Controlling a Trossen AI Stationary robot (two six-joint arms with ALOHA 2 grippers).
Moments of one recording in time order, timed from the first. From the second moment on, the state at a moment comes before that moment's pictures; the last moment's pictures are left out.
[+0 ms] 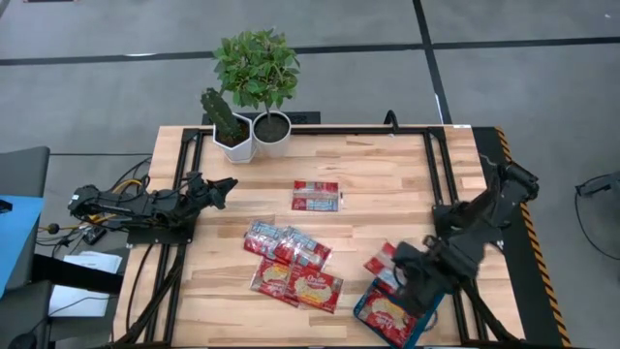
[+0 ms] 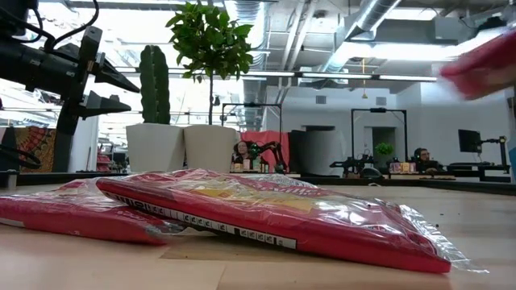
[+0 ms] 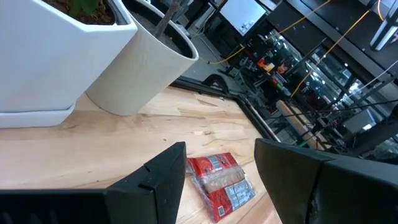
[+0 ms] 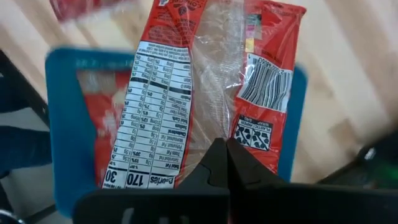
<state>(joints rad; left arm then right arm) -0.15 0.07 0.02 0.04 -0.85 -0.76 0.81 1.53 1.38 -1.35 0.16 1.43</state>
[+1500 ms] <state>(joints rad) -0.15 0.07 0.02 0.04 -0.88 -0.77 0.88 1.53 1.06 -1.03 0.06 1.39</state>
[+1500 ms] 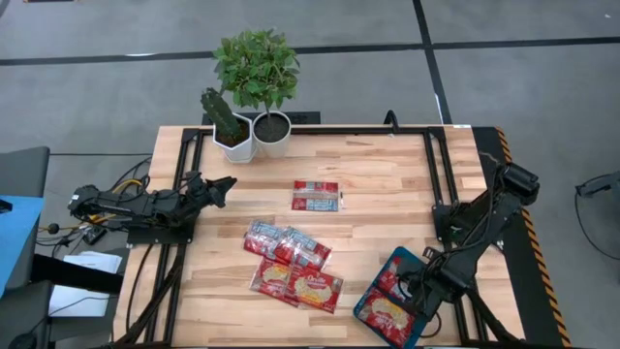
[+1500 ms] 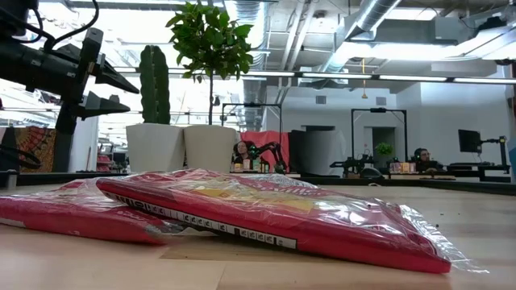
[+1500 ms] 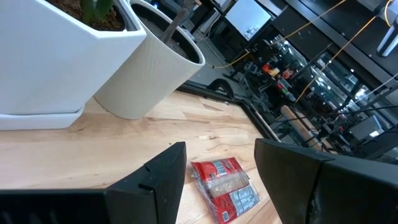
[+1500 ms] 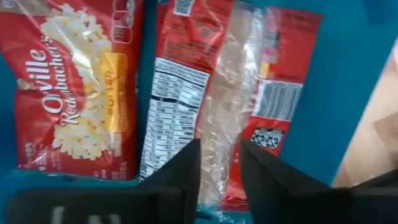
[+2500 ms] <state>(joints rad) -0.15 0.07 0.02 0.04 -0.88 -0.75 -0.01 1.58 1.15 -0.64 0.09 0.06</state>
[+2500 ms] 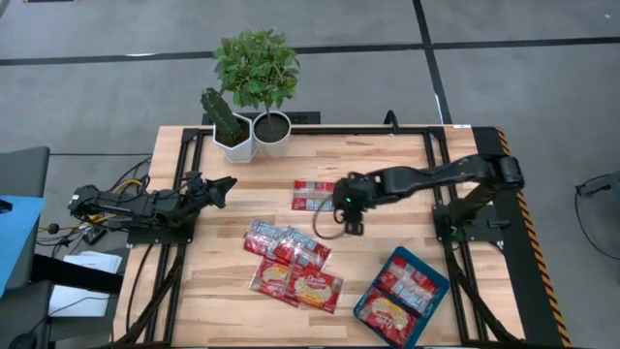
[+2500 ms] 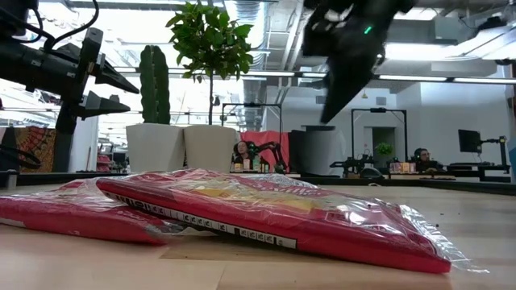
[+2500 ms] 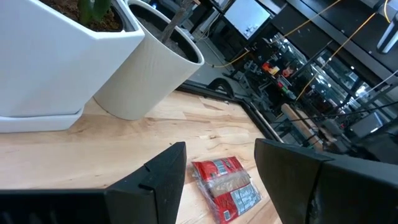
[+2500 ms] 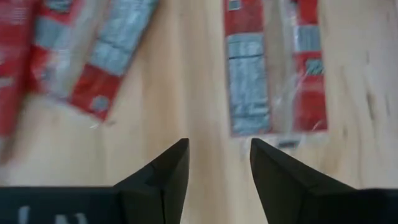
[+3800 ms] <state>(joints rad) -0.15 0.11 0.02 0.04 -0.88 -0.74 -0.19 2.08 1.40 -0.53 0.07 -0.05</state>
